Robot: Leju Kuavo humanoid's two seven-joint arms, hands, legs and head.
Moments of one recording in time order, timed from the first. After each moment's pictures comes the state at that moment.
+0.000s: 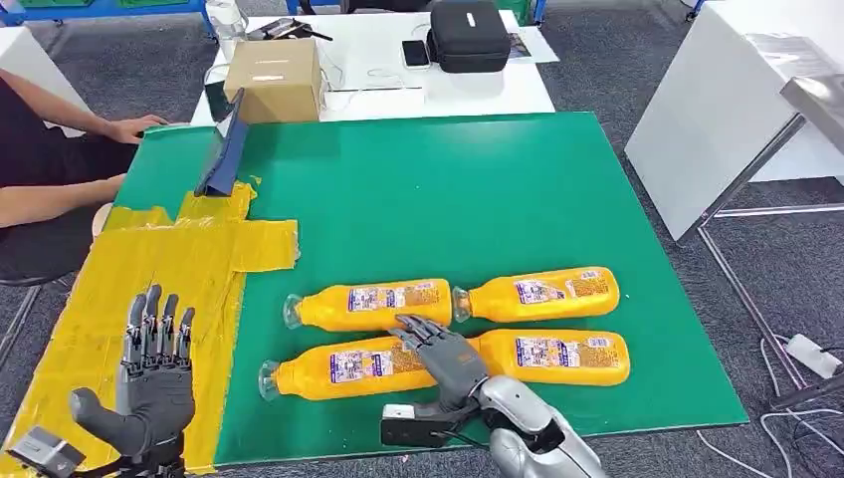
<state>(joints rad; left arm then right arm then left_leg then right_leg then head) 0.22 -0.29 0.29 -1.68 -0.02 -0.42 -0.68 -0.23 -0.04 0.70 -1.19 0.92 -0.02 -0.12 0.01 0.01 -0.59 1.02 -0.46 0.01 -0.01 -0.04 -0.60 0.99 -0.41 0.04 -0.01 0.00</state>
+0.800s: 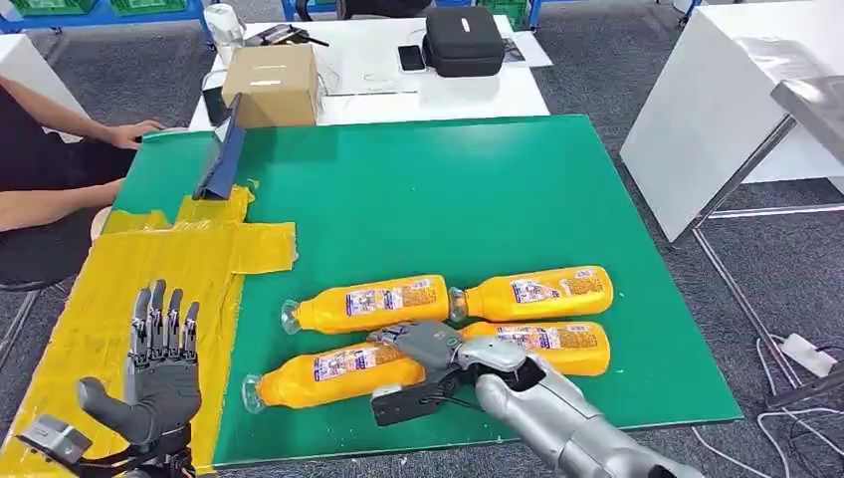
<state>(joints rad) 0.18 -0.27 0.27 -1.61 0.02 -0.40 -0.68 -0.54 -0.03 1.00 -0.88 0.73 0.22 -0.18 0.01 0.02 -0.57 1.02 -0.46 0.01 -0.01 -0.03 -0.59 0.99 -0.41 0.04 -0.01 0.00</state>
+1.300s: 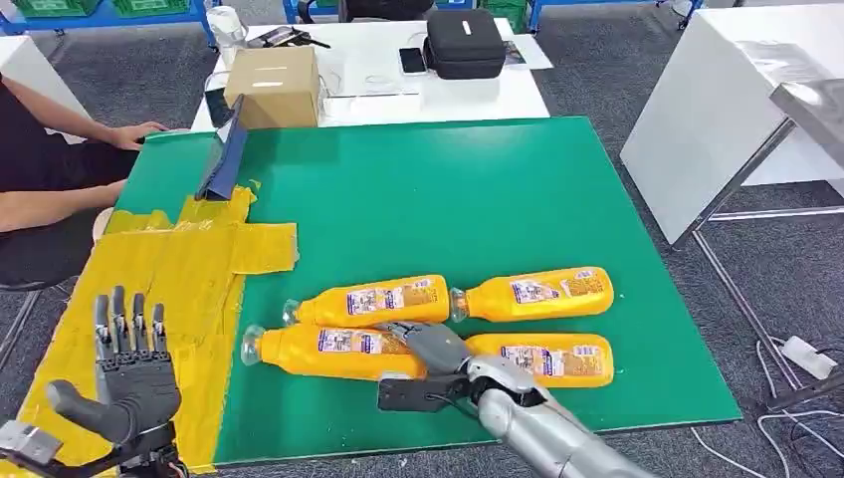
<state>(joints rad) 0.19 -0.28 0.32 -1.63 0.20 -0.28 -0.64 -0.38 -0.01 0.90 -0.93 0.39 -0.01 -0.22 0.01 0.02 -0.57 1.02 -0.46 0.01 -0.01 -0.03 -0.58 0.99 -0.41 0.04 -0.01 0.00</state>
